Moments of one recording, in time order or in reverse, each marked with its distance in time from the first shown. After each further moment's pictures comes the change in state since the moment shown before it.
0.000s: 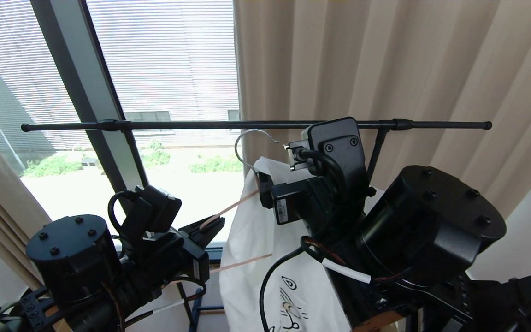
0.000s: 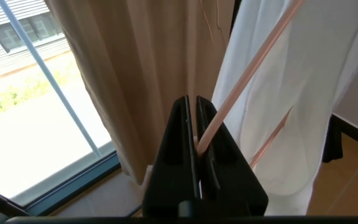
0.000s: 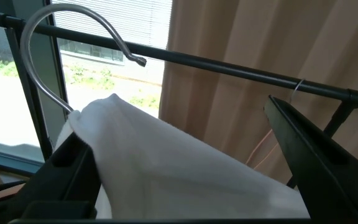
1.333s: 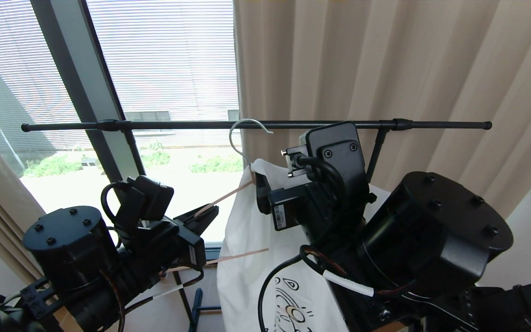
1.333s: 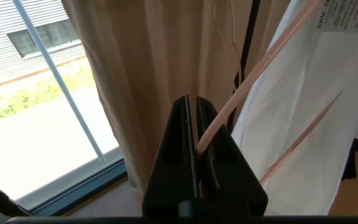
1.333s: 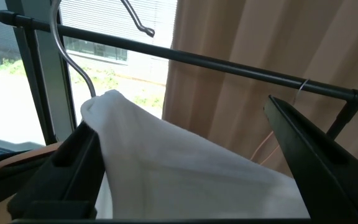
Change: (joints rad) left arm 0.044 0.012 -0.024 -0.033 0.007 -0.007; right arm 0.019 -0.004 0.012 -0.002 -0.001 0.000
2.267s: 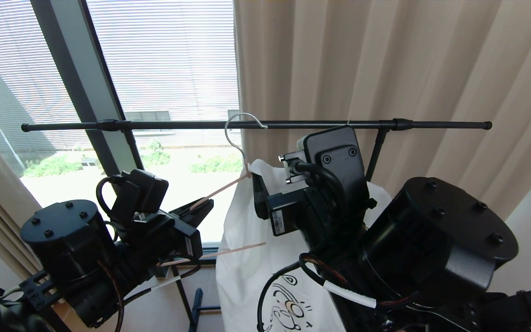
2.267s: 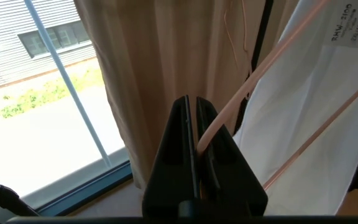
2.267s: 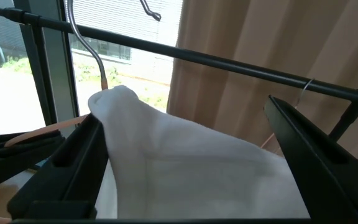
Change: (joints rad) left arm 0.031 0.001 -0.020 0.000 0.002 -0.003; right arm 0.014 -0.004 0.011 0.000 0.000 0.000
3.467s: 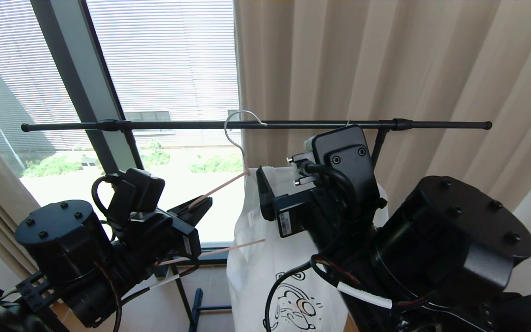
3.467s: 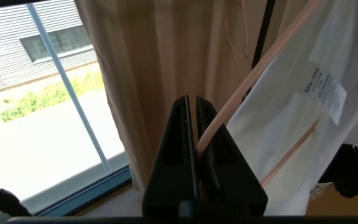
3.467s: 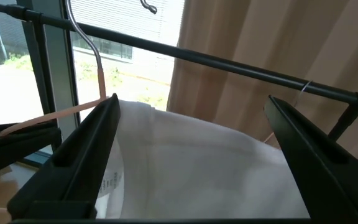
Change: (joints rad) left arm 0.004 -0.002 0.009 -0.027 -0.007 -0.003; right arm -0.015 -0.036 0.036 0.016 0.040 -0.007
